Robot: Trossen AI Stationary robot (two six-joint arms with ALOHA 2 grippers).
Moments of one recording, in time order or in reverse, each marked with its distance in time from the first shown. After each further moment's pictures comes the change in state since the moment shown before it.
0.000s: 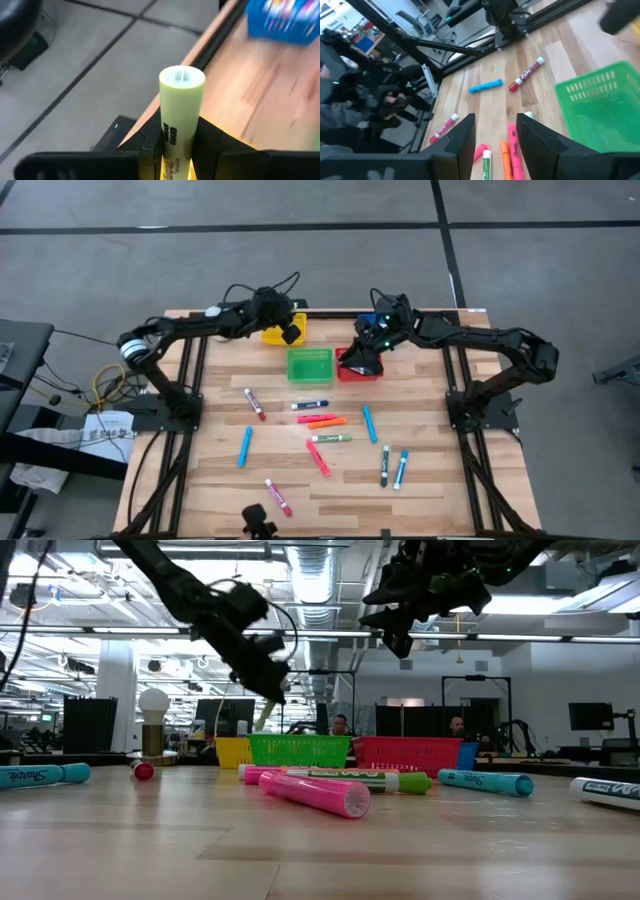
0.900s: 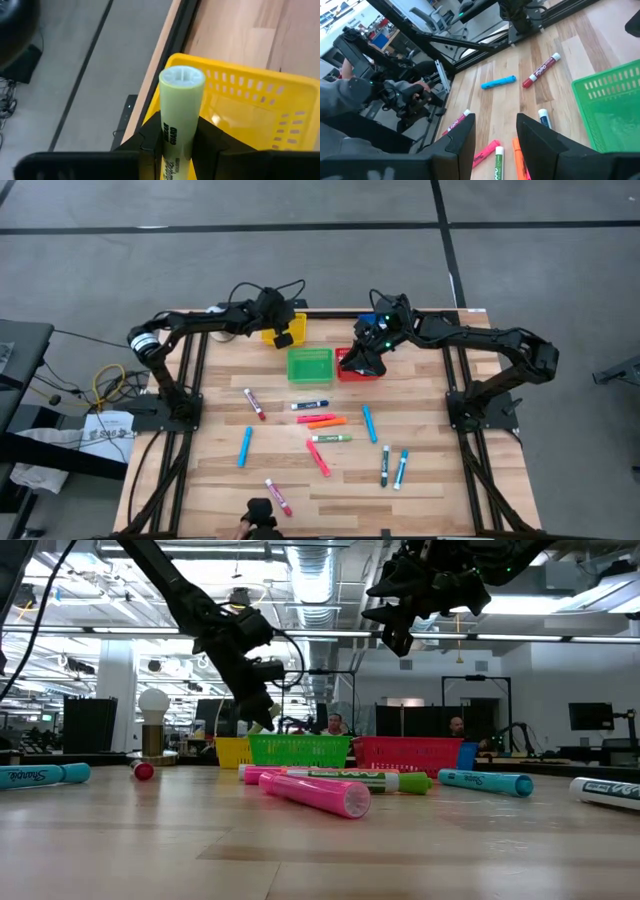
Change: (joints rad) left arm 0.047 0.095 0.038 -0.120 0.013 0.315; right arm 0.001 0.000 0.000 0.000 -0.069 0.009
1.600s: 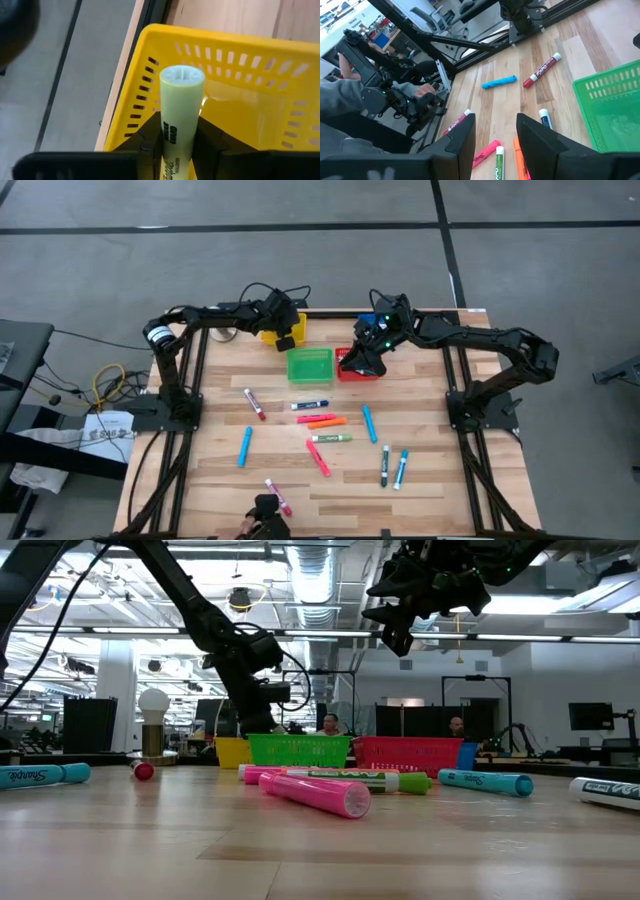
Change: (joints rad) left arm 0.010 0.137 0.084 -0.083 0.021 0.027; right arm 0.000 0.000 0.000 0.000 -0.003 0.000
